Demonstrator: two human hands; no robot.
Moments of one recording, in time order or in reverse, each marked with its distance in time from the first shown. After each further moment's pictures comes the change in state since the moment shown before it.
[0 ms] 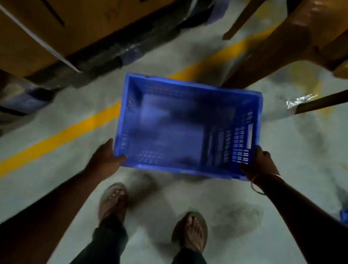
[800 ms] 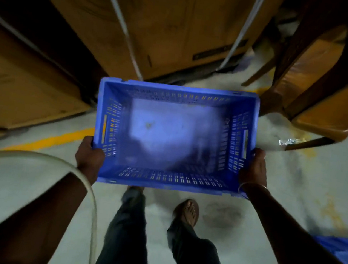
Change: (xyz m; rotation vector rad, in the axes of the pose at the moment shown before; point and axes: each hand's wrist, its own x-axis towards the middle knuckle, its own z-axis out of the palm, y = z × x) left_hand -0.233 -0.043 -0.128 -0.555 0.550 -0.226; right_hand -0.199 -0.028 -0.130 0.395 0.227 -0.337
